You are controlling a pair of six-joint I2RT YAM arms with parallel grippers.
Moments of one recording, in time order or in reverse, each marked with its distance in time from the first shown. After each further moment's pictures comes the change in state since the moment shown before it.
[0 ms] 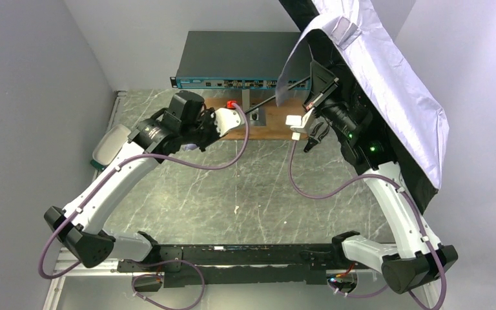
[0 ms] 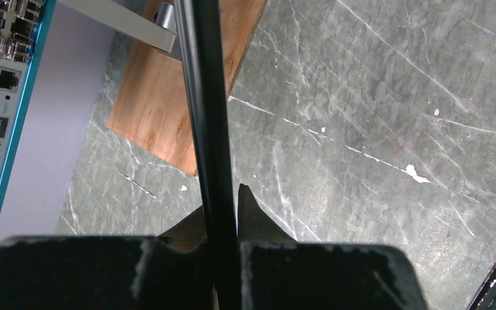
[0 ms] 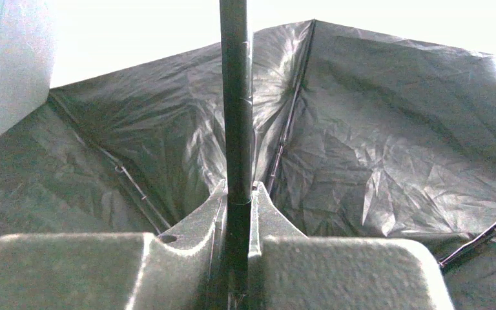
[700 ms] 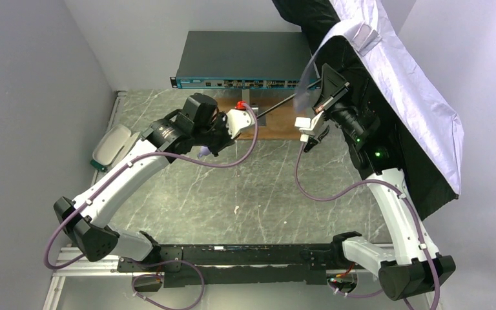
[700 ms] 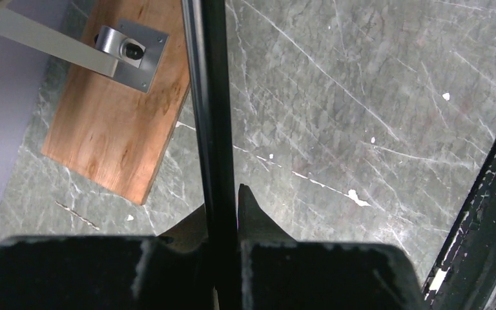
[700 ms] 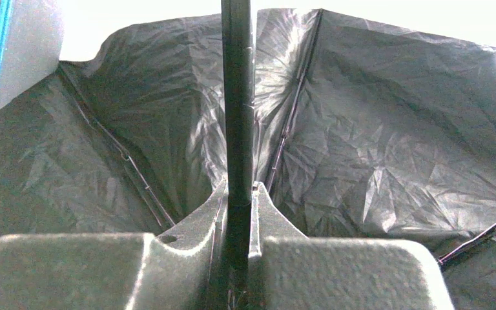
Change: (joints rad) left arm -0.059 0.032 -0.024 0.051 0.076 -0.136; right arm -0.099 -0.061 -0.072 0.023 -0.060 -0.008
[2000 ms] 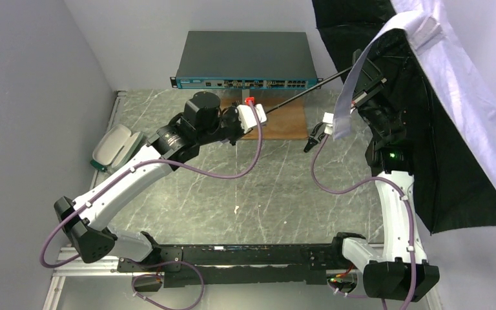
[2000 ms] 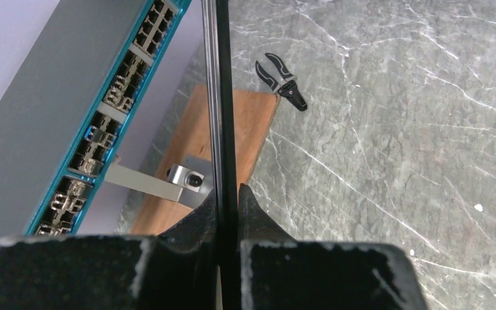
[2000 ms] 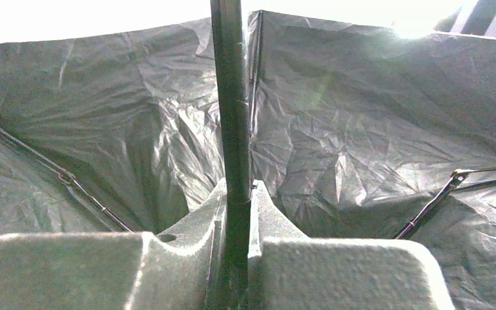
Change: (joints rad) left arm -0.094 -0.003 -0.009 0.370 0.006 0.048; right arm -0.315 -0.010 -0.047 0.404 -0.323 0.178
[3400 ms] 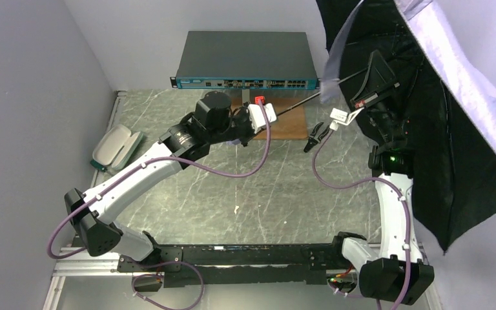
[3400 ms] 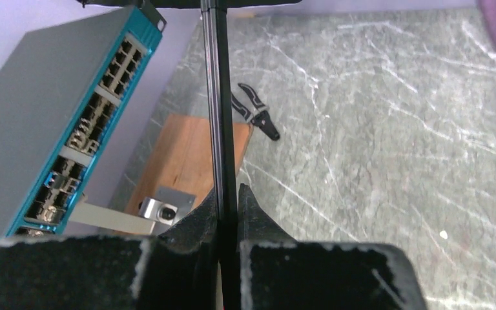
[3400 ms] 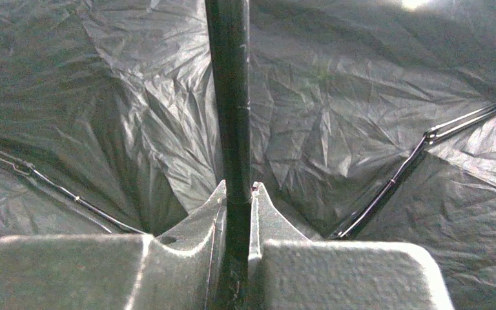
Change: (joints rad) left arm -0.039 0.047 -0.001 0.068 0.057 -0.060; right arm -0.074 -0.019 -0.105 0.162 0.046 0.079
